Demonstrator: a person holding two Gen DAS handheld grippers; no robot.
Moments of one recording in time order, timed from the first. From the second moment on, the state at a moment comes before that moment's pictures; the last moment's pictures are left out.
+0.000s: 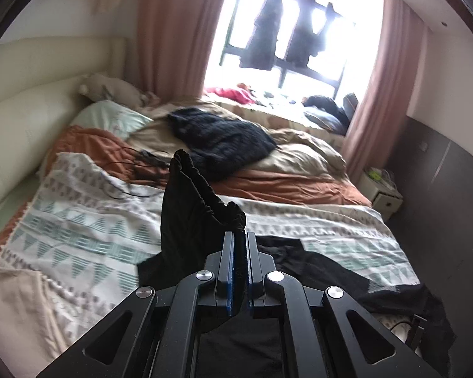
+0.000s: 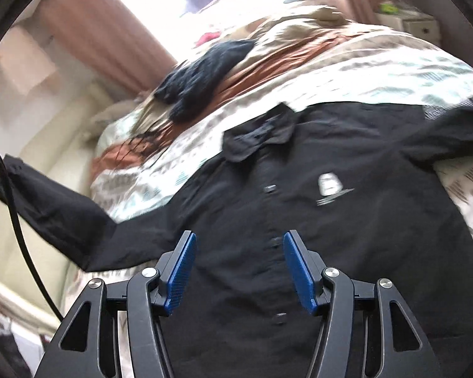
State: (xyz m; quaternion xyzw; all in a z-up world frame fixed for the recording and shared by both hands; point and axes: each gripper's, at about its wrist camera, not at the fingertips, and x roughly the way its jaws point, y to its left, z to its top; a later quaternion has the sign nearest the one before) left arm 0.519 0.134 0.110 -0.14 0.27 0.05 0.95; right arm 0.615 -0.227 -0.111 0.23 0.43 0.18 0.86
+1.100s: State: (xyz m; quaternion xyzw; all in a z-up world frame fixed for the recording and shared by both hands) left arm 0.593 0.005 0.000 -0.13 0.36 -0.06 0.92; right arm 0.653 -0.367 -0.162 0.40 0.42 0.08 0.81
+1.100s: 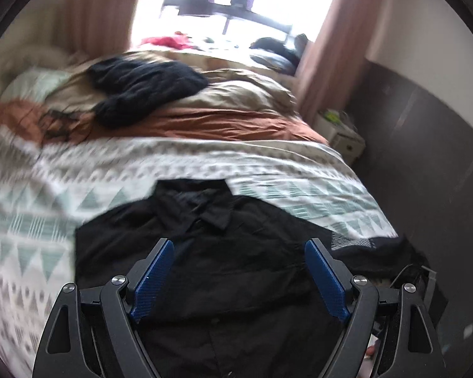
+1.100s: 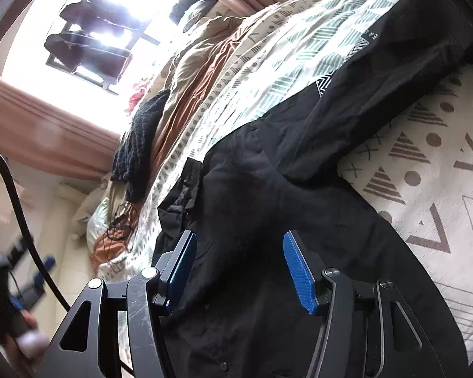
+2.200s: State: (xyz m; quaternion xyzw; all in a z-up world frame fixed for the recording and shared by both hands) left arm 0.536 0.152 -0.162 -0.24 0.41 0.12 0.87; right arm 0.718 -0.321 -0.252 0.42 0.44 0.04 0.79
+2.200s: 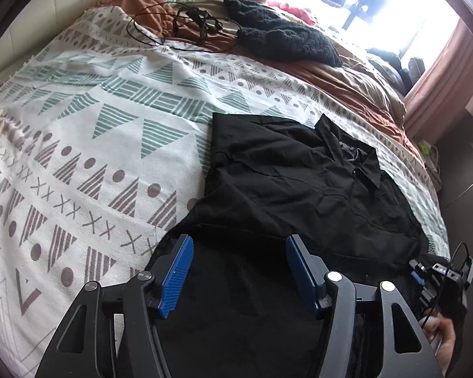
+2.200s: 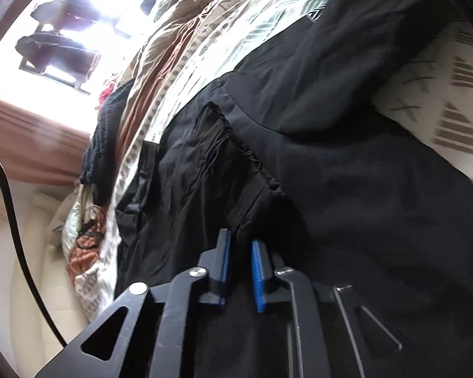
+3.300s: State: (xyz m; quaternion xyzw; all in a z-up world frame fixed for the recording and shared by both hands) left arm 0.538 0.062 -0.135 -0.18 0.38 0.06 0.91; right arm 0.637 -0.555 -0.190 0.44 0.33 -0.11 0.83
